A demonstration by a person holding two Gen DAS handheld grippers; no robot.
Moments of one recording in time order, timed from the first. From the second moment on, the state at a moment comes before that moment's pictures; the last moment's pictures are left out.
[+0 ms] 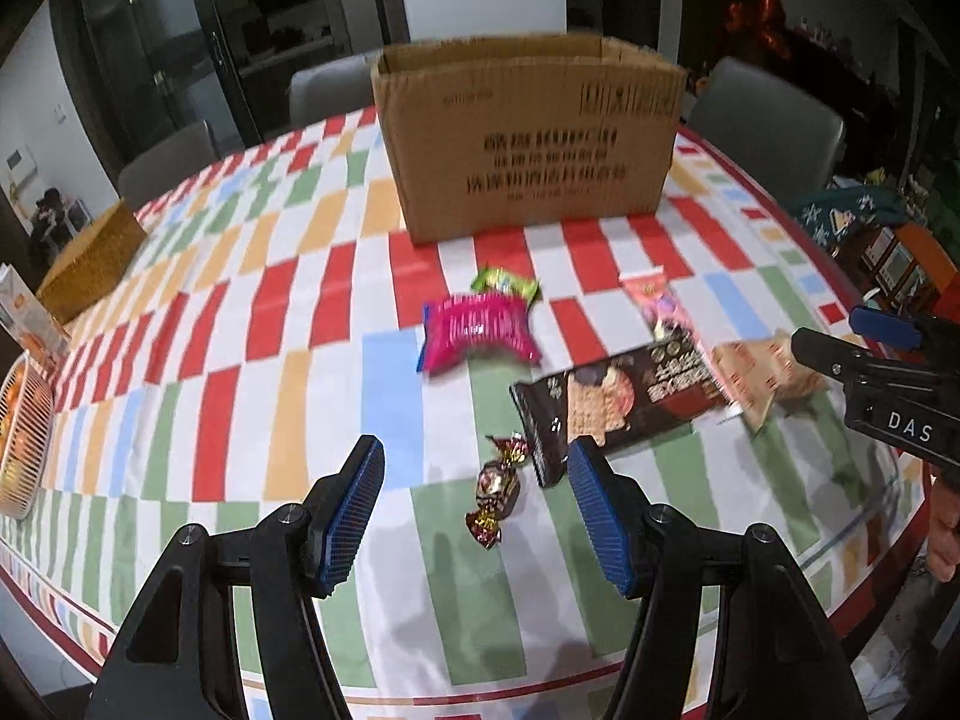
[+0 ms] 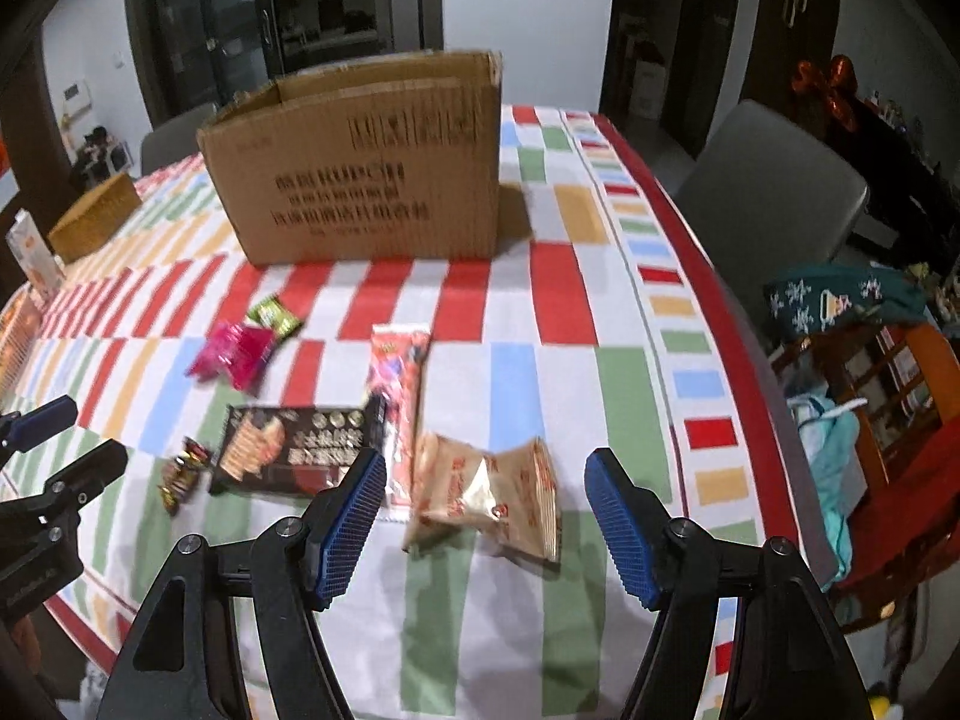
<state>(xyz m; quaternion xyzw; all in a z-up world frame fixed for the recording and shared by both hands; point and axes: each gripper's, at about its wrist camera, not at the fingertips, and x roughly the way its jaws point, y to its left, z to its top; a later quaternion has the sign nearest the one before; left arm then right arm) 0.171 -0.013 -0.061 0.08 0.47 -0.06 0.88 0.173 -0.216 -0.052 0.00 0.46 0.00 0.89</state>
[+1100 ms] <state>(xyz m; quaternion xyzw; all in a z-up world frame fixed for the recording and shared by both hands) 0.202 -0.015 -0.123 0.03 0.54 -0.09 0.84 0.201 -0.217 -0.112 0.01 0.51 0.01 0.86</state>
